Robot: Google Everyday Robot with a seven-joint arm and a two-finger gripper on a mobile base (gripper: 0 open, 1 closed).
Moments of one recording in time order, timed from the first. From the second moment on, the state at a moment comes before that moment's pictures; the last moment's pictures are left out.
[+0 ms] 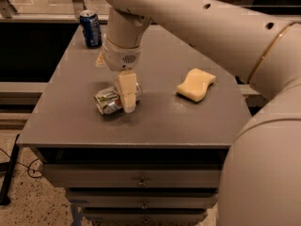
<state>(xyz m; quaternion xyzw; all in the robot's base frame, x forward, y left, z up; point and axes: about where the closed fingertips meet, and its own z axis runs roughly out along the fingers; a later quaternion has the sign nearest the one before) 0.560 0.099 0.849 -0.86 0.48 0.09 0.12</state>
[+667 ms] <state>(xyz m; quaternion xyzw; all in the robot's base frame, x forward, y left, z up) 0.547 0.077 0.872 -0.78 0.54 0.17 0.26</state>
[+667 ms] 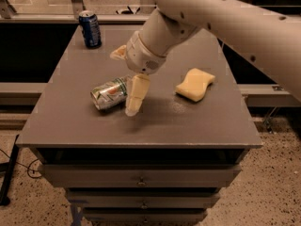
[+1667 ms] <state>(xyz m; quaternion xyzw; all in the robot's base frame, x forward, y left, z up) 0.550 -0.063 0.925 -0.56 0.62 0.18 0.51</state>
